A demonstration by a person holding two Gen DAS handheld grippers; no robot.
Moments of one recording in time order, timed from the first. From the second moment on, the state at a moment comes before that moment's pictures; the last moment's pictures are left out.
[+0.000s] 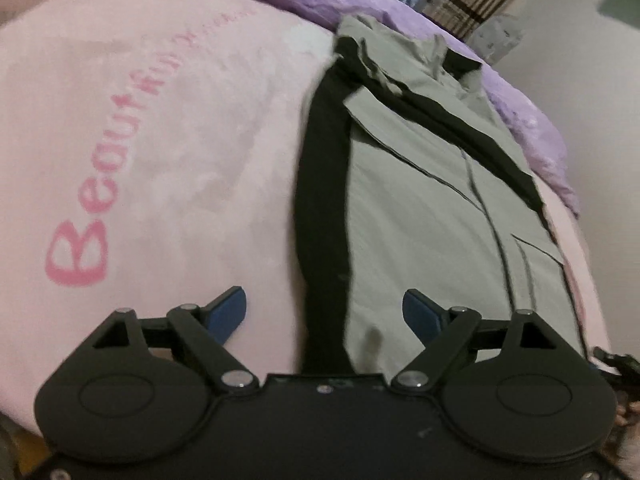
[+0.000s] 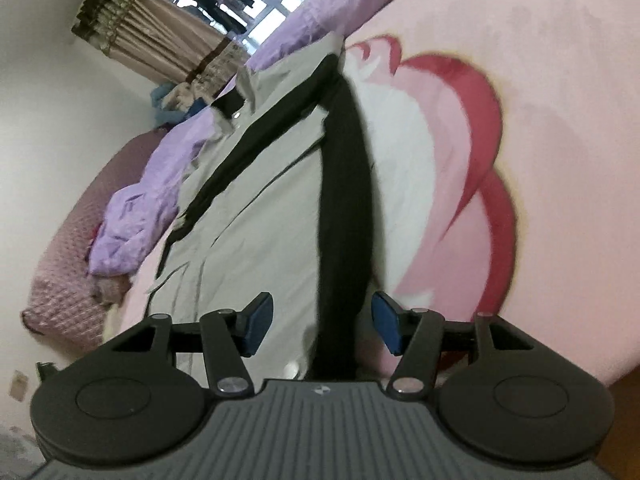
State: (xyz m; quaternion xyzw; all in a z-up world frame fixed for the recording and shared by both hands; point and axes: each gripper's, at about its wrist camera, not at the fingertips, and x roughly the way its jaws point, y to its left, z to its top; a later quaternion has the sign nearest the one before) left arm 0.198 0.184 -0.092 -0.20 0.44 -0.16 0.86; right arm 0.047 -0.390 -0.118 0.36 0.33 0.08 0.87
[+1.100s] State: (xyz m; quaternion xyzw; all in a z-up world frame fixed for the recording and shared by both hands) left arm 0.204 0.157 -0.104 -0.27 0.46 -0.20 0.82; right arm 0.055 -0.354 -0.121 0.37 0.32 0.16 0.86
